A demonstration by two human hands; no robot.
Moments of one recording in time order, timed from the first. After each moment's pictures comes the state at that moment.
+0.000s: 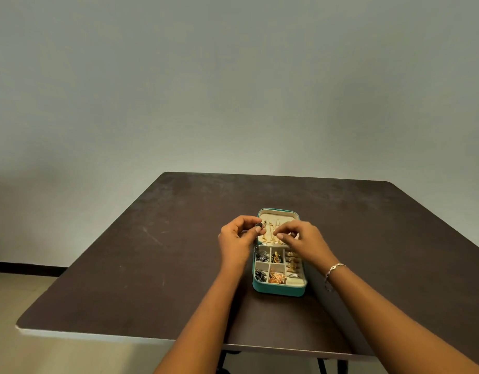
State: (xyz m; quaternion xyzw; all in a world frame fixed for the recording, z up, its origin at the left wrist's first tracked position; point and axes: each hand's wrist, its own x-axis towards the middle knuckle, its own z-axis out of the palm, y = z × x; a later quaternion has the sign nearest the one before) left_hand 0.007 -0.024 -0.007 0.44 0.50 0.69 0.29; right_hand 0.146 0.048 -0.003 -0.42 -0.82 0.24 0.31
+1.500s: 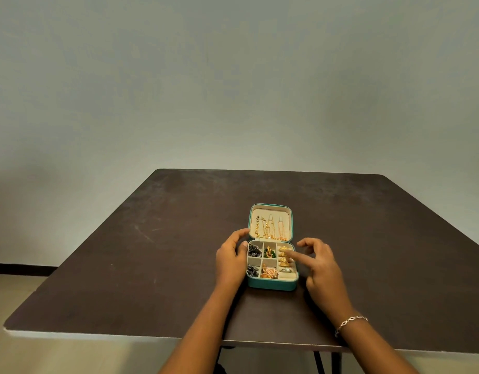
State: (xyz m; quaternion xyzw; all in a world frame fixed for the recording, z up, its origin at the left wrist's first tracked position) left_hand 0.015 -0.028 -0.045 0.46 0.64 0.57 0.24; right_hand 0.191 0.009 -0.062 -0.42 -0.82 0.03 0.39
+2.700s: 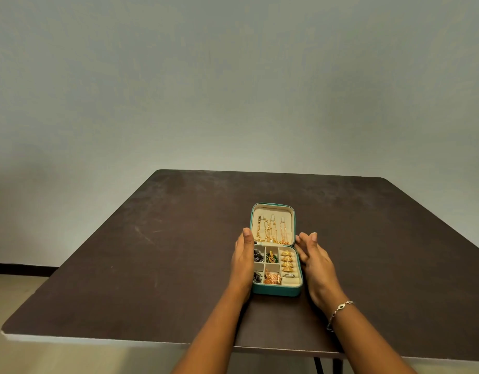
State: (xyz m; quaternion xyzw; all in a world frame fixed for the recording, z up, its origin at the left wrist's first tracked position) left_hand 0.031 -0.020 -0.048 0.37 0.55 0.61 0.43; right_hand 0.160 0.011 -0.036 -0.41 -0.46 0.60 0.51
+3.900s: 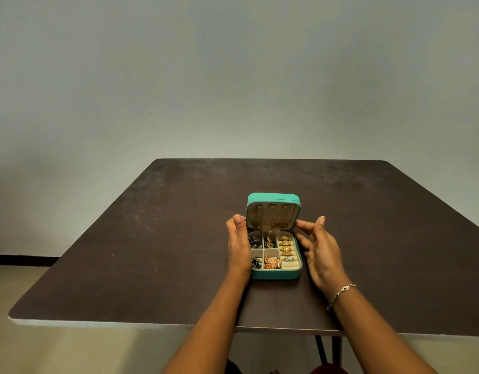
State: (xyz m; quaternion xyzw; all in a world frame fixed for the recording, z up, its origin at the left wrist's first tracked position) left_hand 0.035 -0.023 -0.046 0.36 0.55 0.66 0.36; right_hand 0.167 0.009 -0.035 -0.41 -0.42 0.61 0.53
